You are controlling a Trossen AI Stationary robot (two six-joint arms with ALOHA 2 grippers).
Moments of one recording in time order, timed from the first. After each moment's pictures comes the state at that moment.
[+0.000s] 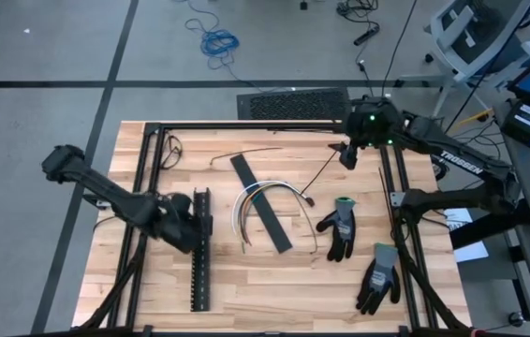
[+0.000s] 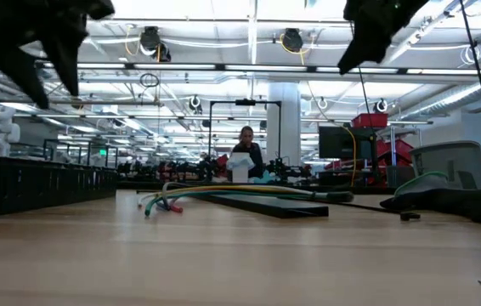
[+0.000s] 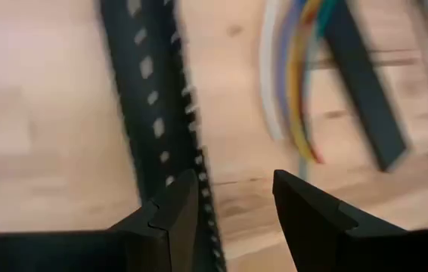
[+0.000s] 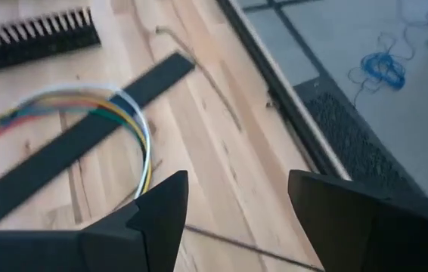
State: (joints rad) left arm -0.49 1.21 0.91 -1.00 -0.36 -1.97; right arm -0.56 1.07 1.12 -0.76 -0.08 -0.17
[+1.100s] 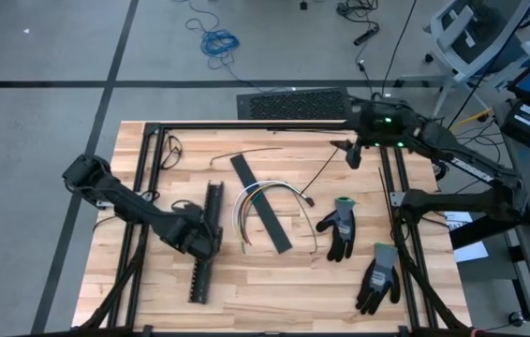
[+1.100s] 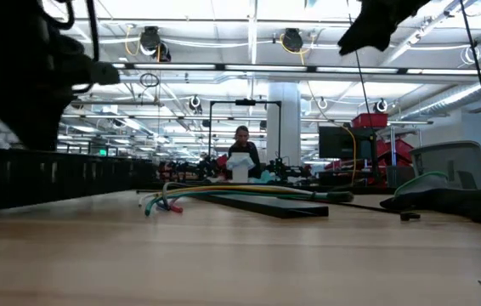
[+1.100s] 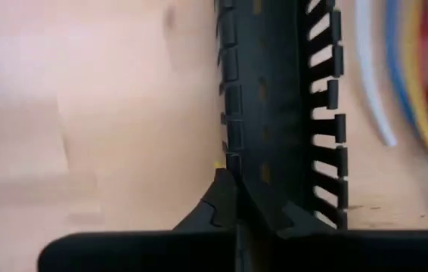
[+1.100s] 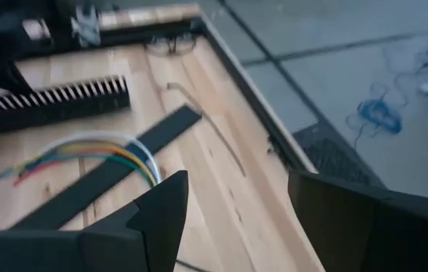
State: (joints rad) left arm -0.48 1.49 0.91 -0.99 -0.31 -1.90; right arm -0.56 0.96 1.07 -0.64 -0.12 -0.13
